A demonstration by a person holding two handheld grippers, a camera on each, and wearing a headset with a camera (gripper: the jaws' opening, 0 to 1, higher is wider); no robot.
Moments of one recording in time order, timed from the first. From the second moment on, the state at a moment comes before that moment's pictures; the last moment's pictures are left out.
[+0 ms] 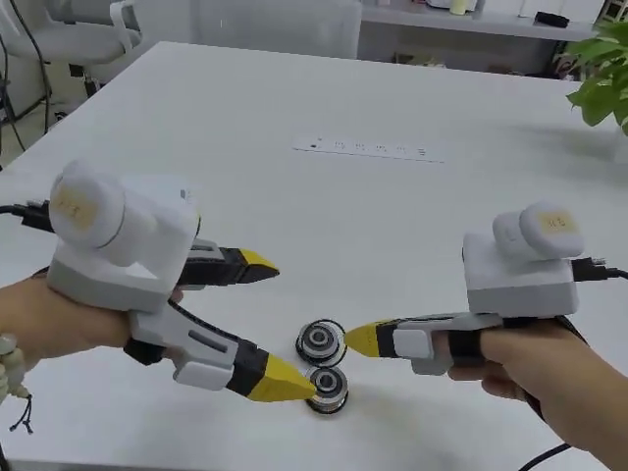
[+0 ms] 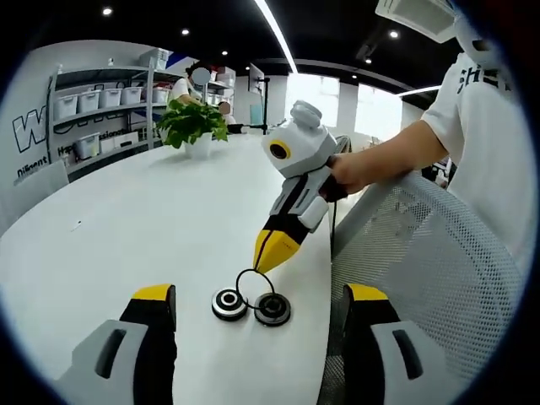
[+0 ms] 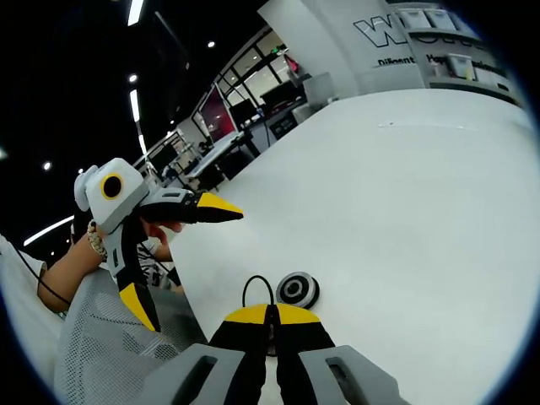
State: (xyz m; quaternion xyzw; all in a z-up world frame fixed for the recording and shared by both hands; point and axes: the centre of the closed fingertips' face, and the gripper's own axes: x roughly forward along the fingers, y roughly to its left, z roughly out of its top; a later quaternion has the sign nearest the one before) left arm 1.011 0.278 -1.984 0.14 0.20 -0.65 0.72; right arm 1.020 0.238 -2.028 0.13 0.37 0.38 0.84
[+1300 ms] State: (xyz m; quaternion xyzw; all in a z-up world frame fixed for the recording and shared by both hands) left arm 0.980 0.359 -1.996 0.08 0.22 -0.55 0.80; right arm 1.009 0.291 -2.023 0.04 0.28 0.46 0.84
